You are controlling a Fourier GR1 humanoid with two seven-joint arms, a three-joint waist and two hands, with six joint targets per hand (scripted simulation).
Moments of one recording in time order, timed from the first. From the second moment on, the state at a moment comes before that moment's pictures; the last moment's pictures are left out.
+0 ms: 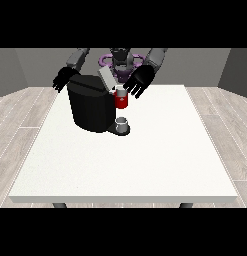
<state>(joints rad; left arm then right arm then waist) -1.16 0.44 0.09 -0.61 -0.70 -0.15 -0.16 -0.31 -0.04 -0.06 -1.38 -0.04 -0.17 -0.06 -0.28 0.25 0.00</state>
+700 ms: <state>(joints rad) -1.16 0.45 0.05 -0.62 -0.75 -0.22 -0.17 -0.31 -0.03 -0.07 -1.34 -0.03 -0.20 -0.07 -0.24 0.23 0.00</state>
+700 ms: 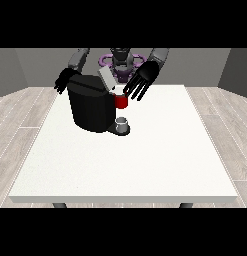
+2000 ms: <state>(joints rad) -0.76 0.15 0.33 -0.70 -0.37 -0.23 -0.22 -0.07 -0.08 -0.11 -1.32 -0.06 -0.14 -0.10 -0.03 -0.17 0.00</state>
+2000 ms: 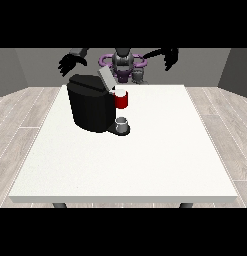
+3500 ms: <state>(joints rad) -0.36 0.01 0.22 -1.14 -0.06 -0.27 -0.11 -0.33 -0.17 -0.06 -1.36 -0.06 0.05 0.01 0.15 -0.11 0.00</state>
